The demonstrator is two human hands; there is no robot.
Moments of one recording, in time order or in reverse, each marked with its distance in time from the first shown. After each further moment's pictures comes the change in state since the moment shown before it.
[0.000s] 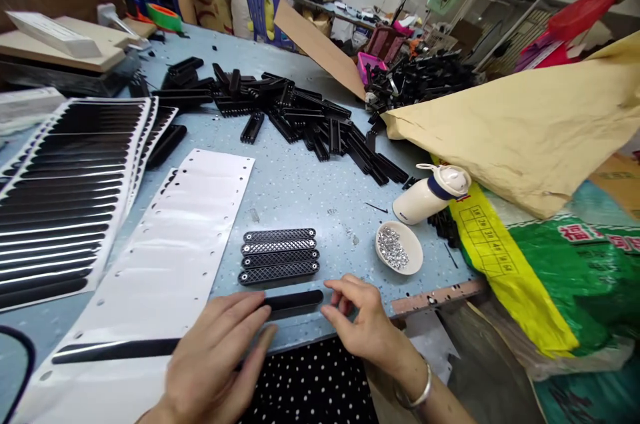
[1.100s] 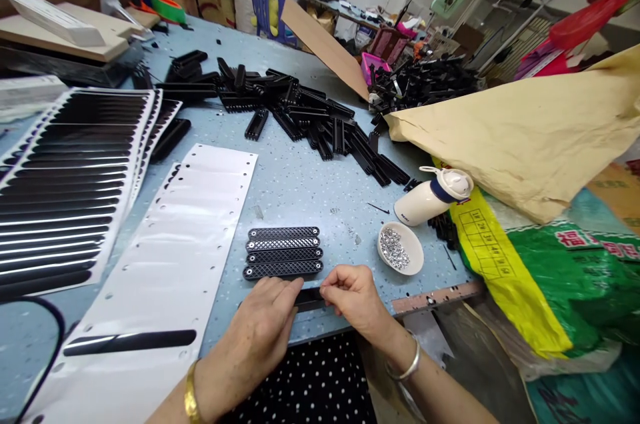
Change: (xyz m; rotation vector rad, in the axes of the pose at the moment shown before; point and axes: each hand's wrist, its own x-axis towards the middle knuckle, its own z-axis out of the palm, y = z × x) left_hand 0.001 -0.009 0.043 -0.156 -0.218 -0.028; right_hand 0.030 -0.016 0.011 0.364 -0.033 0.471
